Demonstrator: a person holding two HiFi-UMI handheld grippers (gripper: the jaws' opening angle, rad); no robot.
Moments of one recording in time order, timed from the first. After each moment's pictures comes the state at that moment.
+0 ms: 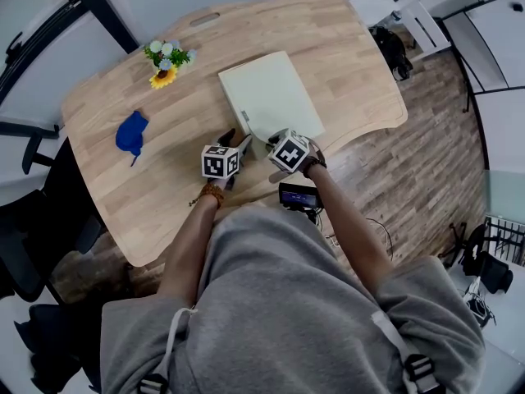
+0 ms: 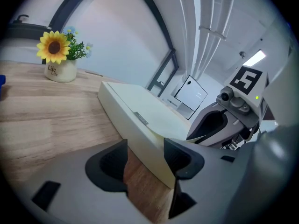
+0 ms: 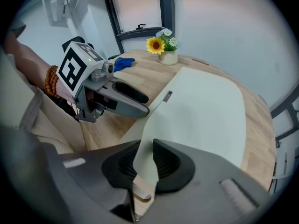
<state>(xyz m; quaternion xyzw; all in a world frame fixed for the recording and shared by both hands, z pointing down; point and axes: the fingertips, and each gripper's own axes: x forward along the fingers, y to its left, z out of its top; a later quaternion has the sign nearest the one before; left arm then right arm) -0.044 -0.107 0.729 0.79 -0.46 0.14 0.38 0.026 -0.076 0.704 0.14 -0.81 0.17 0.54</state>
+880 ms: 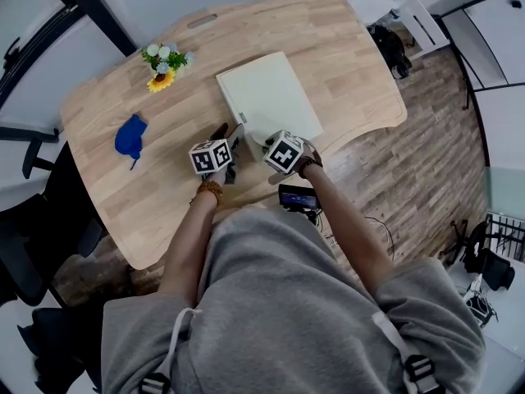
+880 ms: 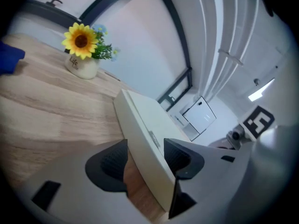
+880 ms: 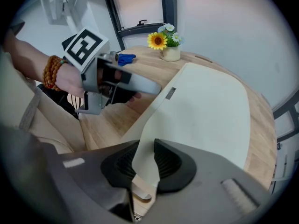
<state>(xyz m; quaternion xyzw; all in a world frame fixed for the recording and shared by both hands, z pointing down) -0.073 -0.136 0.723 0.74 -0.50 0.03 0.44 0.020 -0.074 0.713 0.13 -0.81 0.17 0.55</state>
